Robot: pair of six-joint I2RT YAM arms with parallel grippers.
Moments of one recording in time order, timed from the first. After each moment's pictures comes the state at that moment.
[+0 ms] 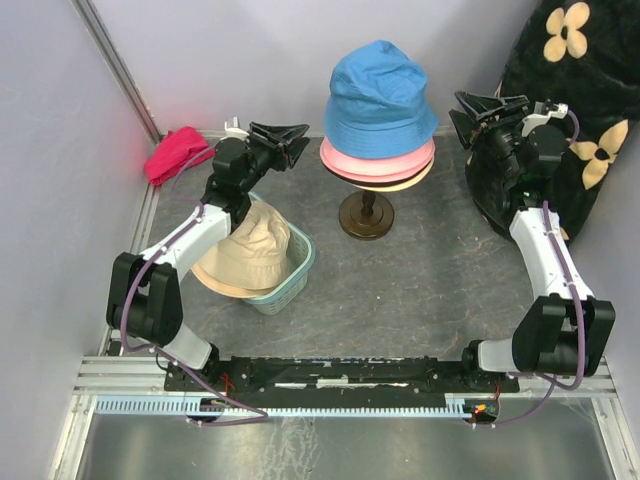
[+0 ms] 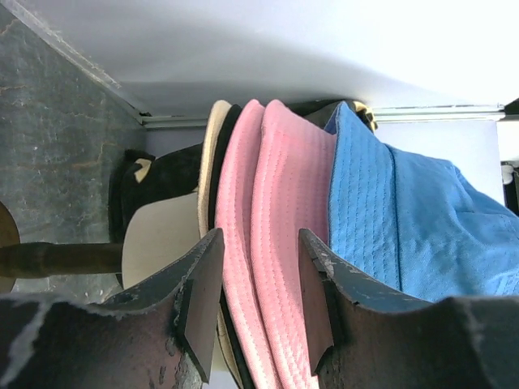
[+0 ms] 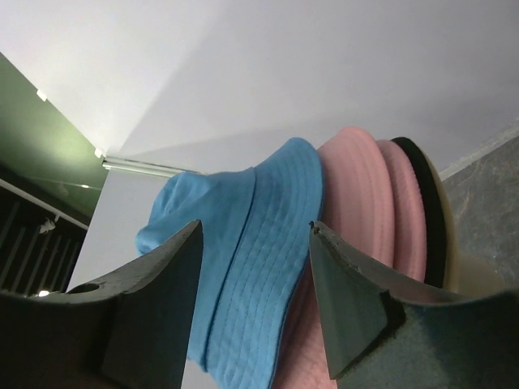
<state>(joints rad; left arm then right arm) -0.33 1.56 1.13 0.46 0.23 -1.51 -0.10 1.38 1.16 0.39 -0.43 1.52</state>
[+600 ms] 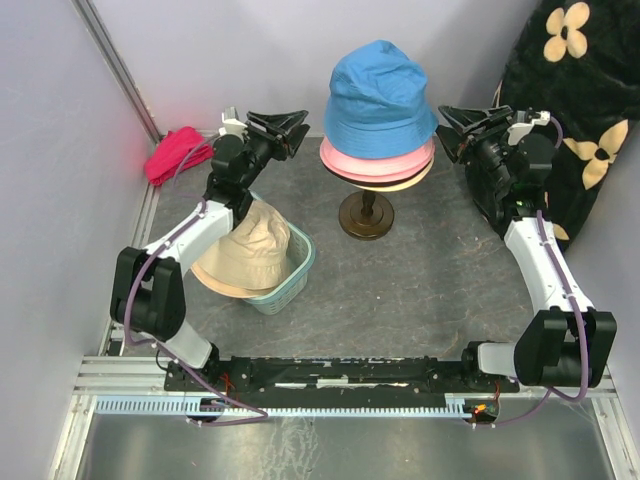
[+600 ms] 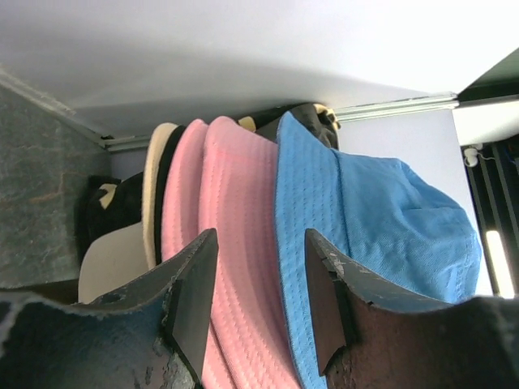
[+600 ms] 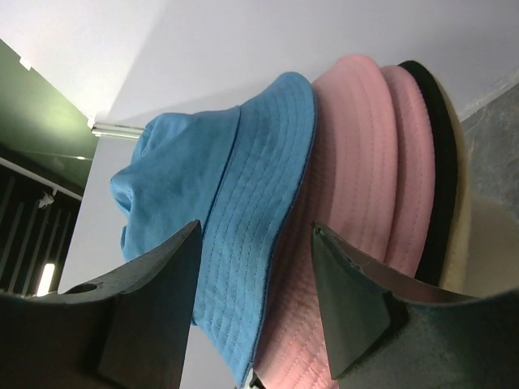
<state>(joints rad) -0.33 1.58 1.15 0.58 0.22 -1.51 -0.05 1.30 1.09 0.36 -0.48 1.52</state>
